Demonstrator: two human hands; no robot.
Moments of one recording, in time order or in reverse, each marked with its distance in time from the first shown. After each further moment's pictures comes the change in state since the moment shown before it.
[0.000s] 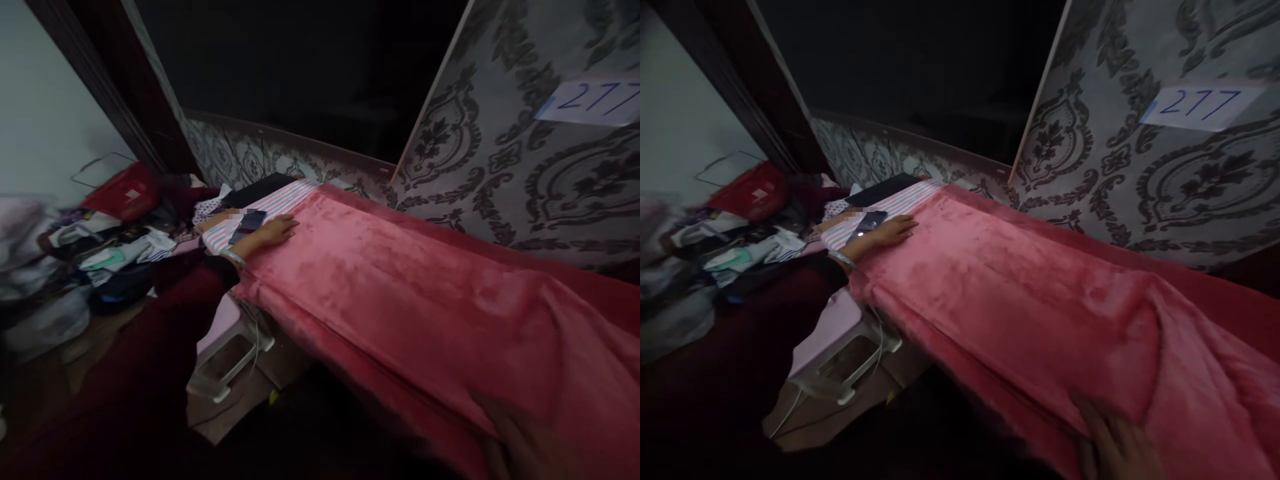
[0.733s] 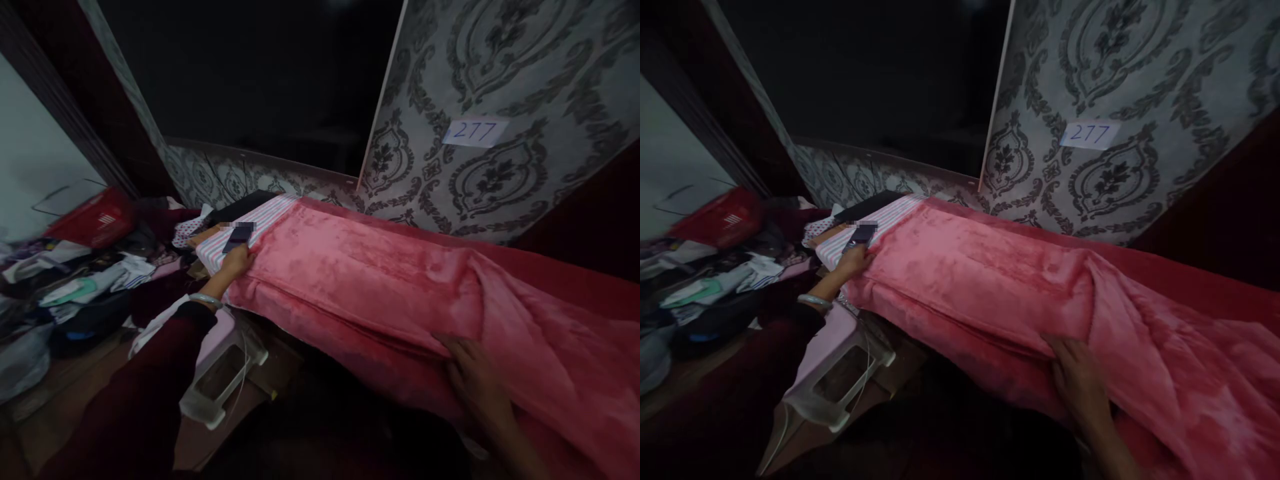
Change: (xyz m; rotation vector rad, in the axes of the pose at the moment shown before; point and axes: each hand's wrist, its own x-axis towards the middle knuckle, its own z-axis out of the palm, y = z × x) left_hand -0.107 0.013 0.000 0.097 0.209 -0.563; right_hand 0.031 -0.018 -0.009 0.037 0.167 0.047
